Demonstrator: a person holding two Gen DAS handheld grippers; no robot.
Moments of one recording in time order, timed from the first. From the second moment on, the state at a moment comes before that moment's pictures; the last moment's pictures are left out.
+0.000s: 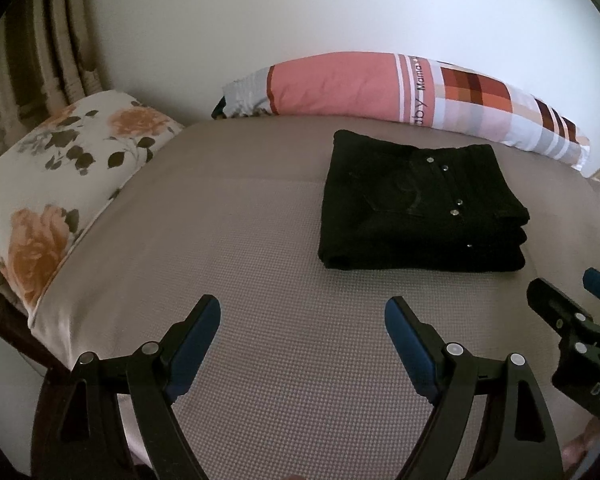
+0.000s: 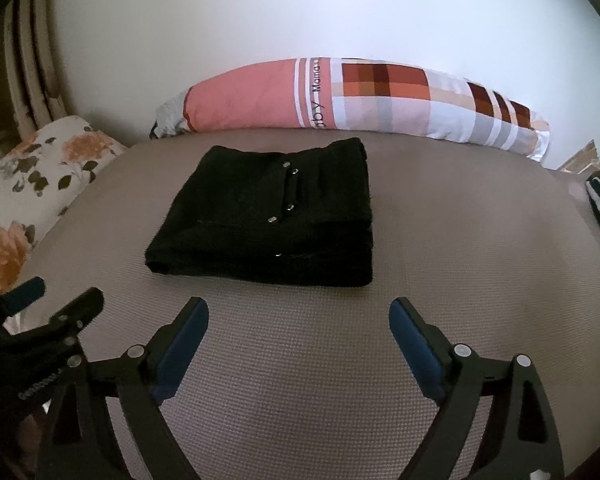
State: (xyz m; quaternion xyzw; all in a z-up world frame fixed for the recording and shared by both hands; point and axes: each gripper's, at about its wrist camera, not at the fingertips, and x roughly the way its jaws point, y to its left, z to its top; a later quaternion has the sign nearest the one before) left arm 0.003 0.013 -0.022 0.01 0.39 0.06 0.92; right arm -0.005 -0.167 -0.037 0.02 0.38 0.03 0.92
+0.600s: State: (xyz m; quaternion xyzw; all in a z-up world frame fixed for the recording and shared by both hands) left arm -0.001 0.004 -0.019 0.03 0.39 0.06 0.92; right arm -0.003 -0.167 -0.042 0.01 0.40 0.03 0.92
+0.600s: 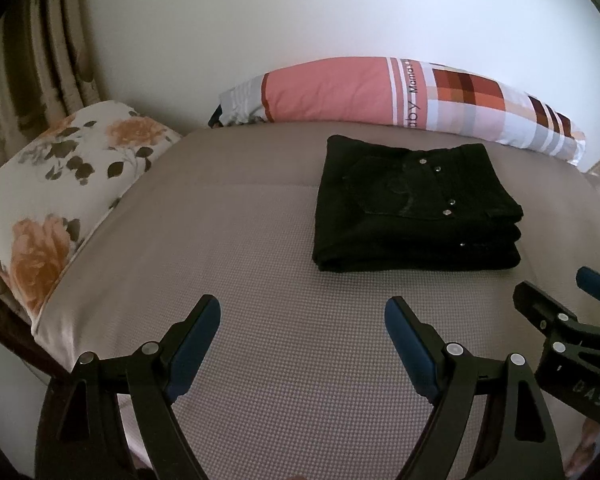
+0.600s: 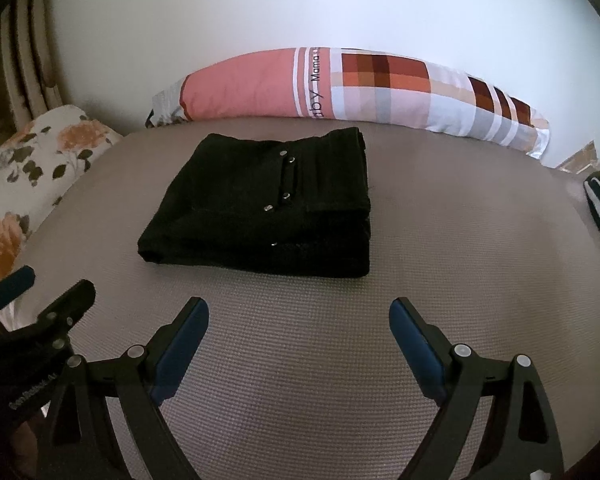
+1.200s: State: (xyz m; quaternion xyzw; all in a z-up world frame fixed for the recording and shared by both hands) left arm -0.003 0.000 -0.022 0.04 0.38 0.05 0.92; right arm -0.003 -0.166 -0.044 0.01 0.40 0.04 0.92
